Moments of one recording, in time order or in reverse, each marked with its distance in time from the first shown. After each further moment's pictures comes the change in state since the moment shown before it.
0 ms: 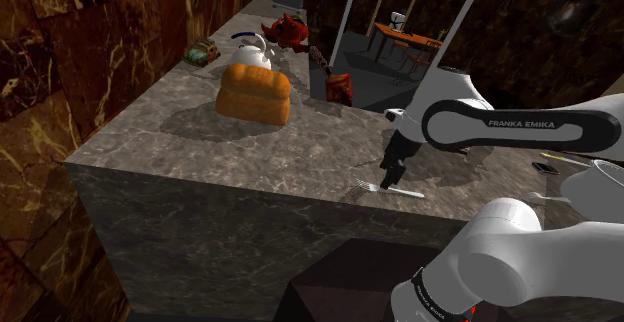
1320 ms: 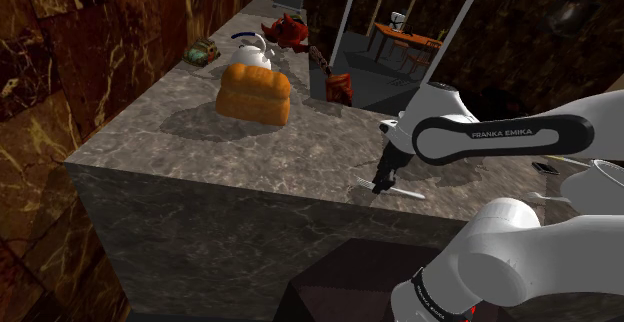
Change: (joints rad) arm -0.001 0.092 -0.041 -0.058 -0.033 0.156 -0.014
